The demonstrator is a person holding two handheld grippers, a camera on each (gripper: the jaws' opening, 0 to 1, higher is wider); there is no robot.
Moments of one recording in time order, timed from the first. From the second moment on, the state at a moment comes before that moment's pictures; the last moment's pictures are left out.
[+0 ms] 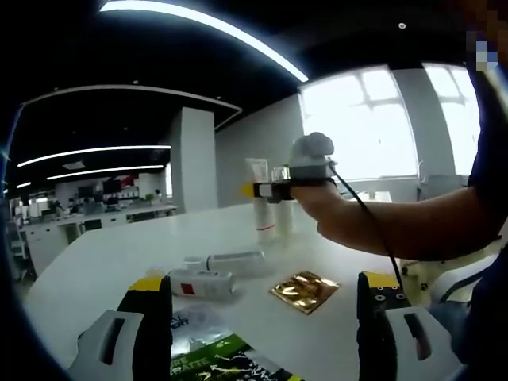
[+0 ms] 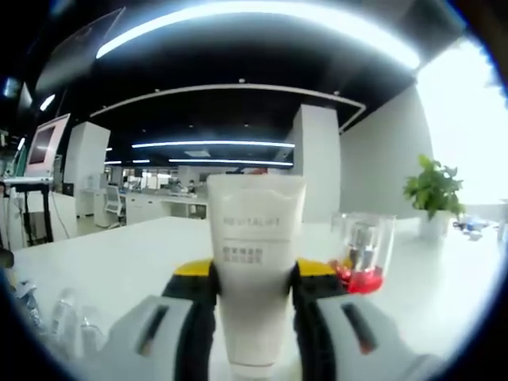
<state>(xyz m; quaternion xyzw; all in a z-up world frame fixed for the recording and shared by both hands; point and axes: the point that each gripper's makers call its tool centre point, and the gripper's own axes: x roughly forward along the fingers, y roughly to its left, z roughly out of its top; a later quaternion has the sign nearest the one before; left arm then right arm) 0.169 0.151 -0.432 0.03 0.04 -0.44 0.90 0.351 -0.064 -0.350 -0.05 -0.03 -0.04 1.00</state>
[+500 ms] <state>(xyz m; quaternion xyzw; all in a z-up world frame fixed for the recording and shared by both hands) 0.168 0.152 -0.431 0.03 0.04 -0.44 0.90 0.346 -0.067 -0.350 -0.05 -0.03 -0.05 1.00</state>
